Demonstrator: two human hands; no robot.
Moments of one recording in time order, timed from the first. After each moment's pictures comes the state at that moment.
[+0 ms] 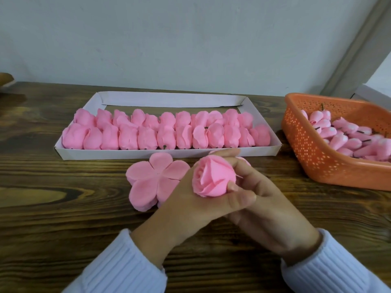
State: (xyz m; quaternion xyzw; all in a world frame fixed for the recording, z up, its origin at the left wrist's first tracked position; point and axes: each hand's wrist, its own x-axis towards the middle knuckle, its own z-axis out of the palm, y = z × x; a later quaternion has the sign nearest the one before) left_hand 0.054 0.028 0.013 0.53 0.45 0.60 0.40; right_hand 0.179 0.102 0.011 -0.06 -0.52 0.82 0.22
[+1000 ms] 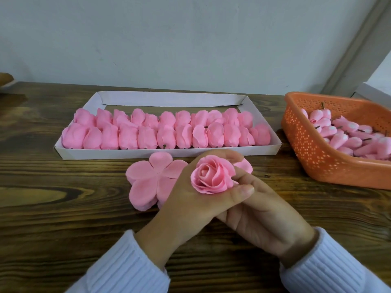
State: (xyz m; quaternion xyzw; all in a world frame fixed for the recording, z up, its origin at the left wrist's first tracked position) left_hand 0.061 0.029 0.012 0.49 0.47 0.66 0.33; right_hand 0.174 0.100 0.011 -0.09 -0.43 0.88 0.18
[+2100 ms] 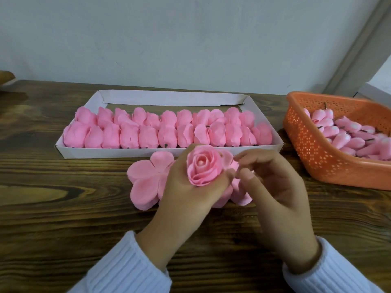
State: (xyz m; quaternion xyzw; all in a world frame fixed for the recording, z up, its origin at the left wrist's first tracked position) left_hand 0.061 0.032 0.012 0.40 0.53 0.70 0.26; right_hand 0.180 0.099 0.011 -0.14 -0.72 0.47 0.49
